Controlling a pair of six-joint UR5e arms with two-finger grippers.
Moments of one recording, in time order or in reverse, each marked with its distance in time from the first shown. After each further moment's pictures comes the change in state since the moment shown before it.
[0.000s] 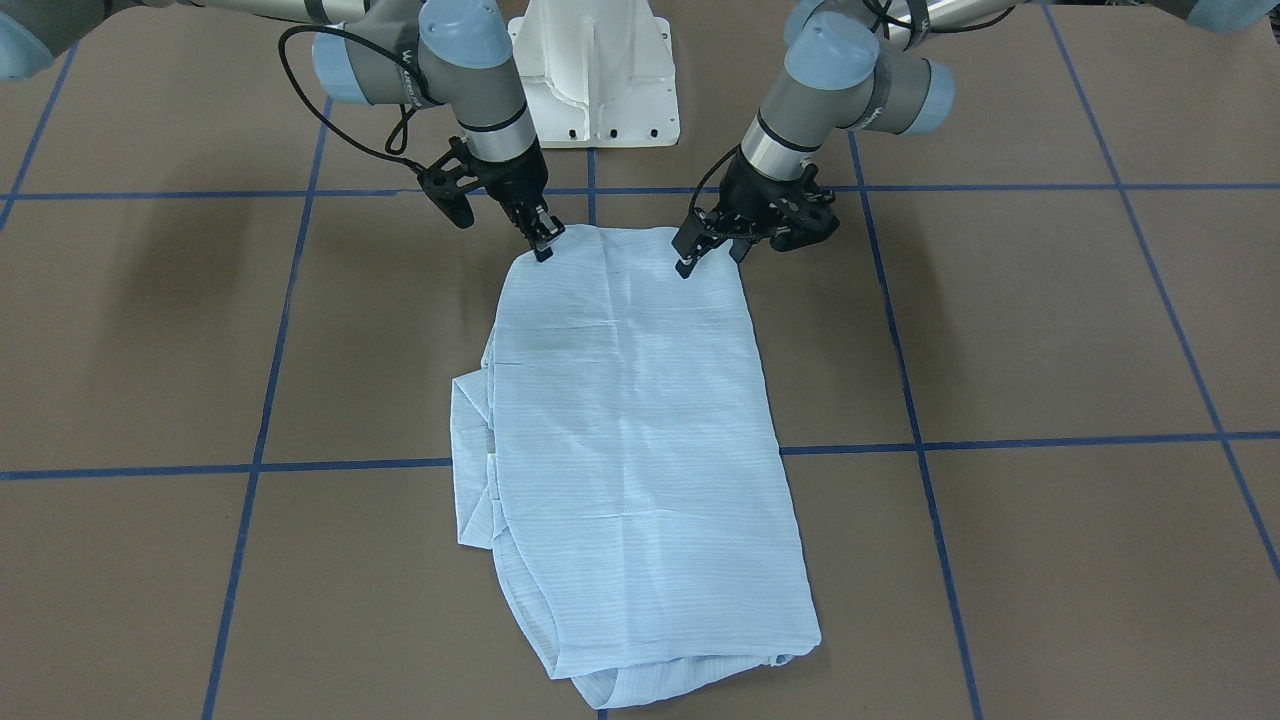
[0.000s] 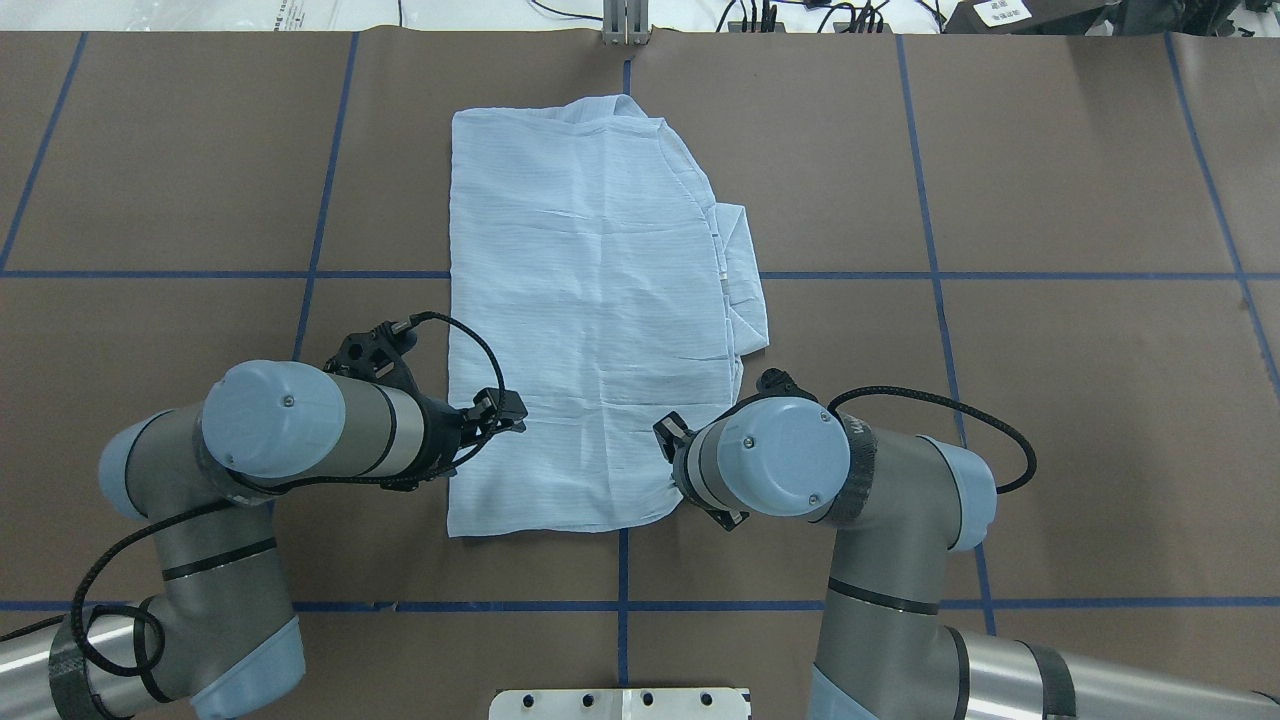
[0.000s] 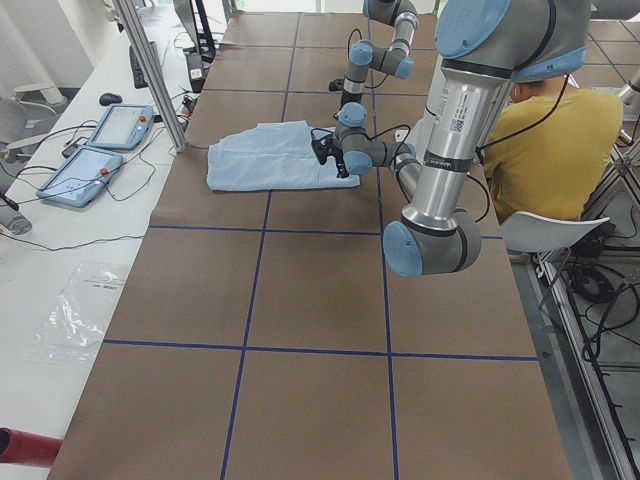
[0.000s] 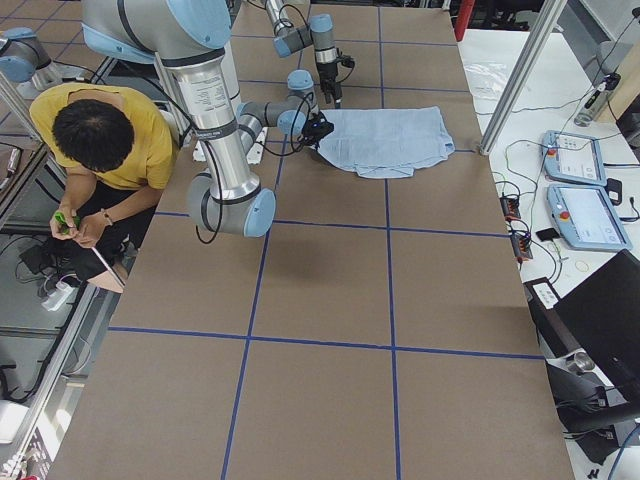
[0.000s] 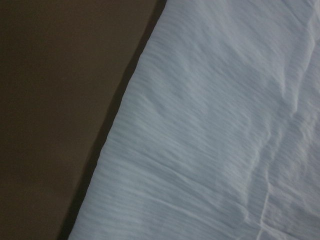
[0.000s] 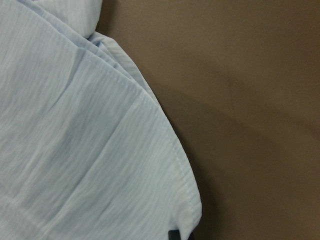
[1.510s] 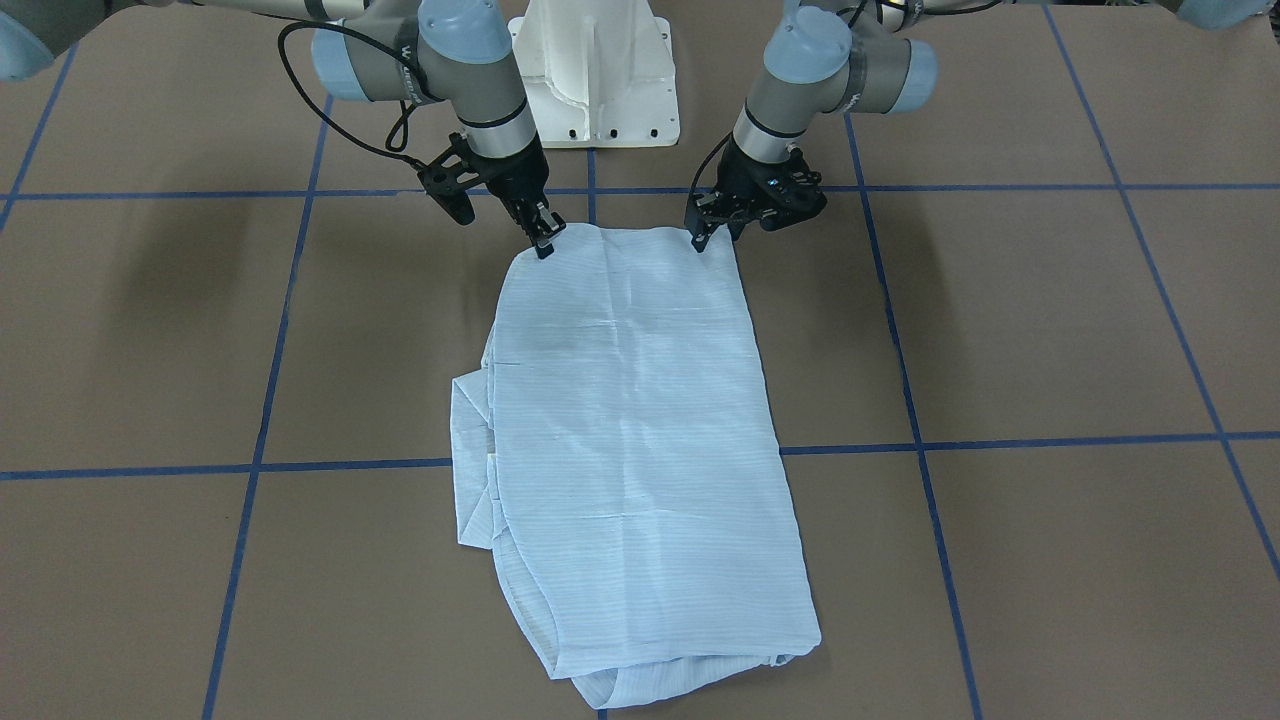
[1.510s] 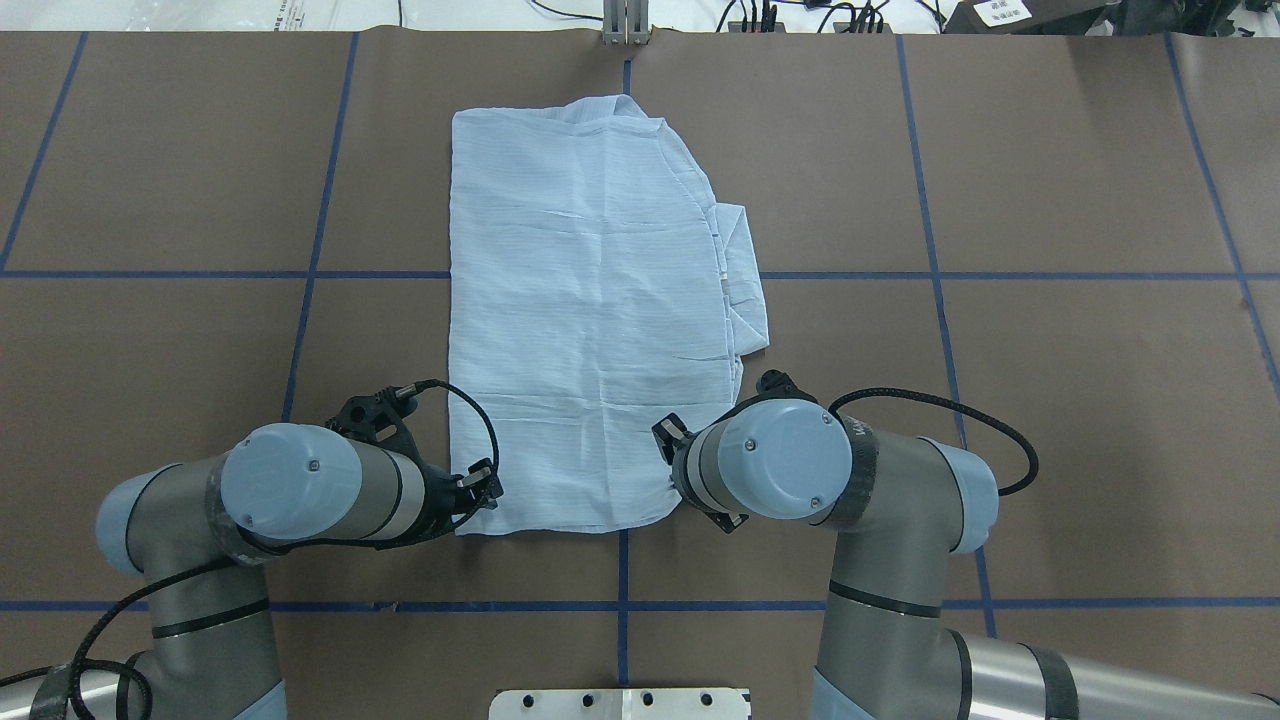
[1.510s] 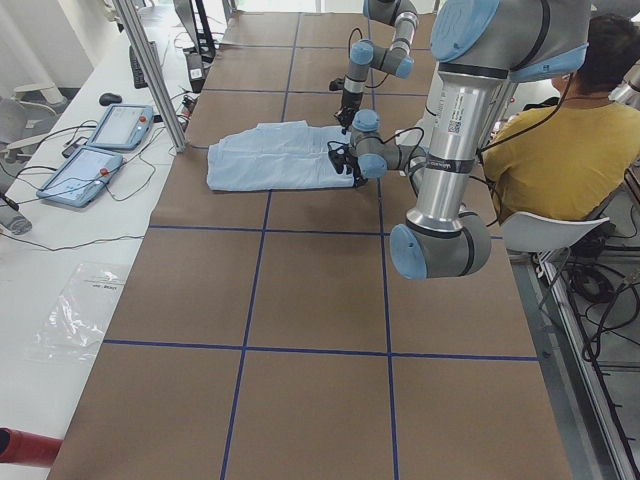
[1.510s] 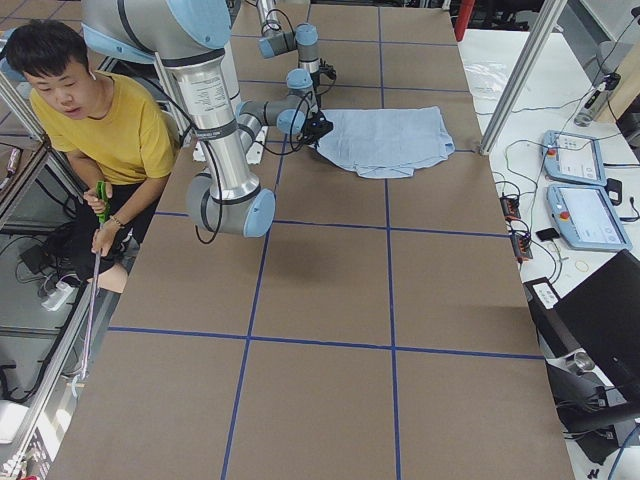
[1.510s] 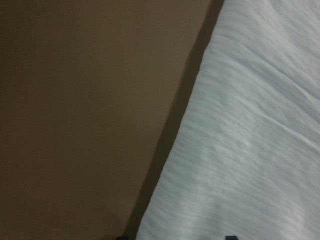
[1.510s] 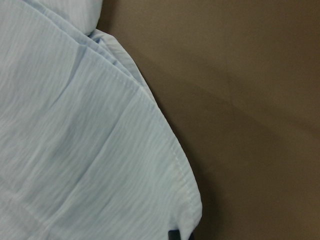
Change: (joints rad) left arm 0.077 0.042 -0.027 0.079 0.001 -0.005; right arm -0.003 -0.001 0.007 -0.002 0.000 0.002
